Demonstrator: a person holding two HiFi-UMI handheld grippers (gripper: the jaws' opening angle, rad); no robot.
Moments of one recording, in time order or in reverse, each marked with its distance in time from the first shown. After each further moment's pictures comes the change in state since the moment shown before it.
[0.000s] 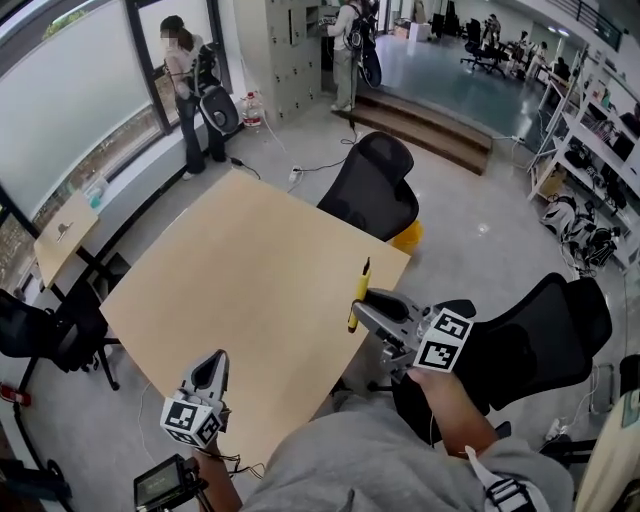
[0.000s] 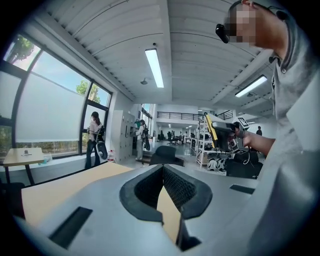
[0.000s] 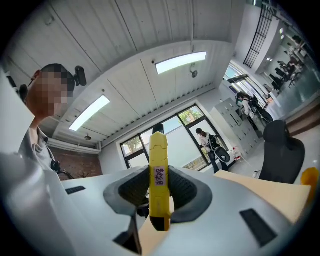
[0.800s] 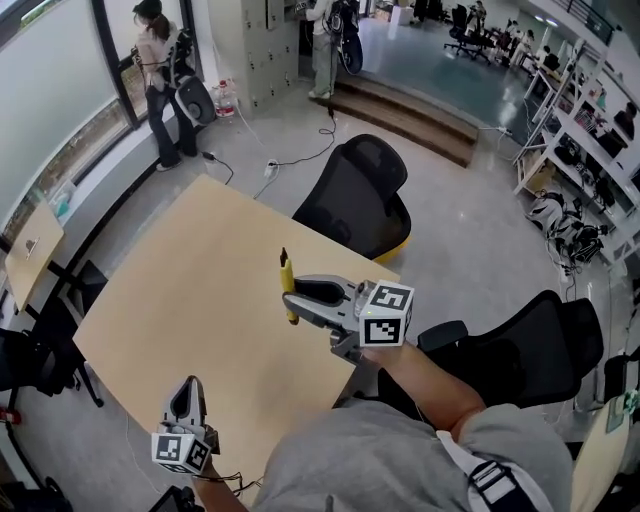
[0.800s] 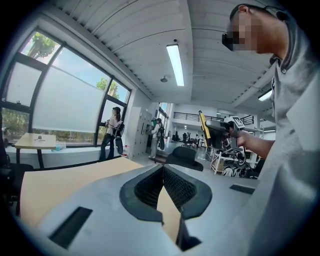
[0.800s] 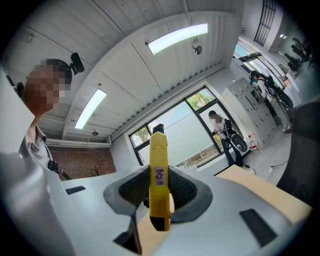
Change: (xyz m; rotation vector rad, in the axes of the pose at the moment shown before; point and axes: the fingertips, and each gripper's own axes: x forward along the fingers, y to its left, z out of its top) left arm 0.086 0.095 -0.009 -0.144 -0.003 0.170; right arm 0.168 -0.121 0.016 0.026 0.162 0.163
